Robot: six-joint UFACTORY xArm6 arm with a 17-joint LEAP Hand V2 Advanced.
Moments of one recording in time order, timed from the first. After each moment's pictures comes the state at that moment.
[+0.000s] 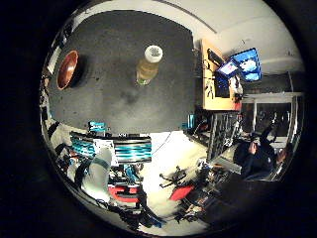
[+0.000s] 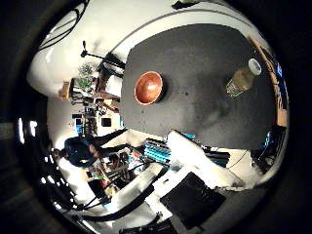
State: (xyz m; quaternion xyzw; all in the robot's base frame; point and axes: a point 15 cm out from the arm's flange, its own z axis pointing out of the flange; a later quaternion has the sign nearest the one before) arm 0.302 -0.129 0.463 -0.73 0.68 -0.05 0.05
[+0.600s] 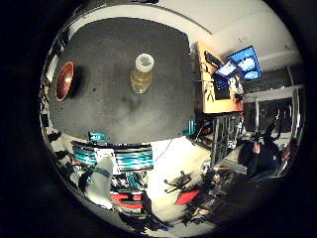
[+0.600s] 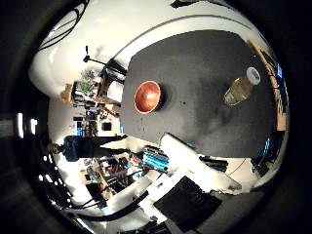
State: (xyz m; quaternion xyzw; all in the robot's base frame) arm 0.320 -0.162 0.465 -0.70 0.70 -0.06 0.12
